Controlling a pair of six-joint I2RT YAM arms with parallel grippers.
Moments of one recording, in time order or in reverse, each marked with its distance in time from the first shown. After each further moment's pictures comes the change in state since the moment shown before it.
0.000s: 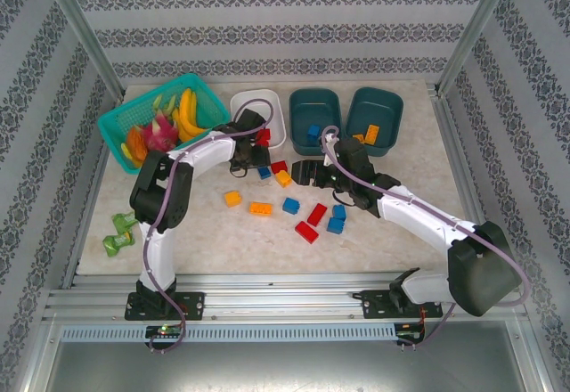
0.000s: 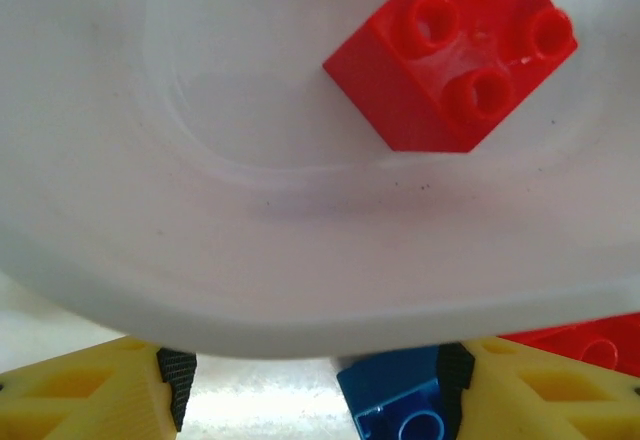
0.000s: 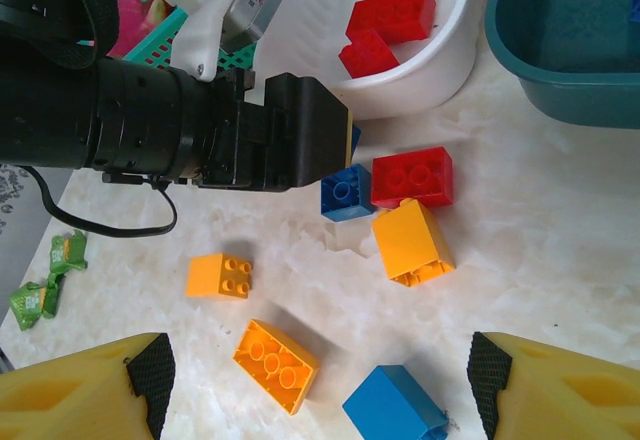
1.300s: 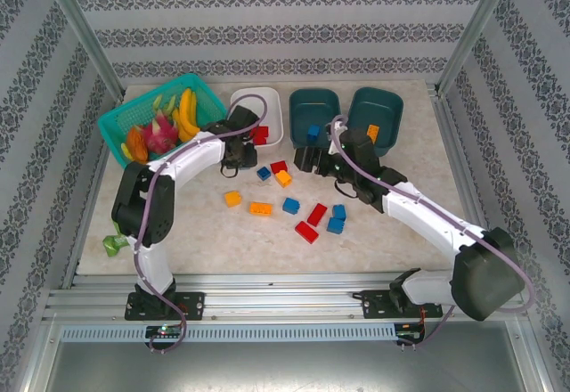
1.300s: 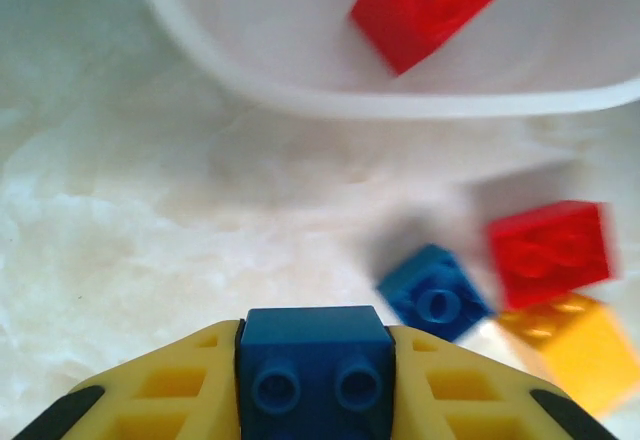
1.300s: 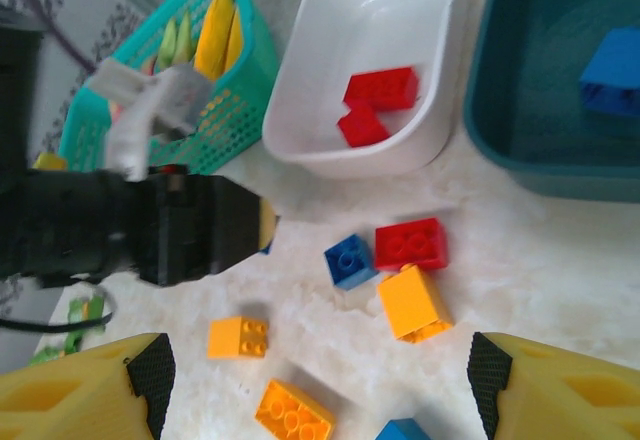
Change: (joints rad) left arm -0.015 -0.173 -0.024 -0.124 -0.054 0.040; right arm -0.034 -0.038 0.073 -0.031 0.073 0.049
